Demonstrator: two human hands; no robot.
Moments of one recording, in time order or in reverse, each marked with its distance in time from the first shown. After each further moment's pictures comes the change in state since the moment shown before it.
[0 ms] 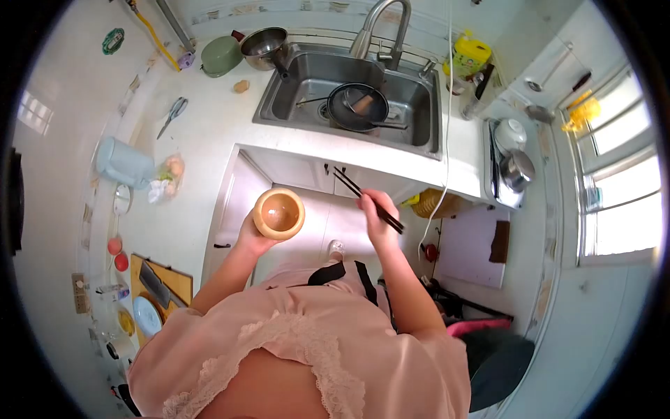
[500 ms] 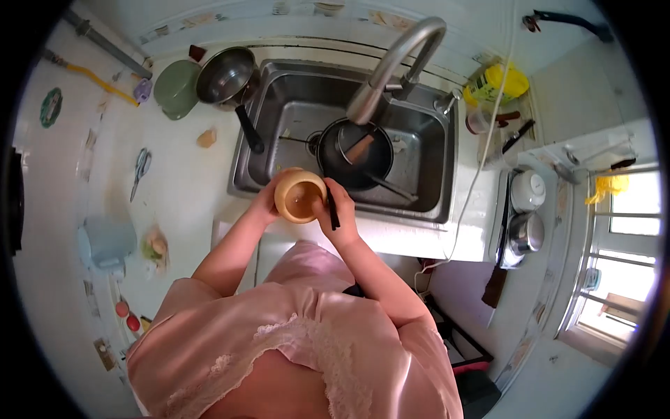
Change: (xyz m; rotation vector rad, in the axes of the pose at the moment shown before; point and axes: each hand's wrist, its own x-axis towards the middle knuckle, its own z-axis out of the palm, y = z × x) left_hand 0.320 0.135 0.097 0.416 0.041 -0.079; right_hand 0.266 0.042 0.118 -0.270 -0.142 -0.065
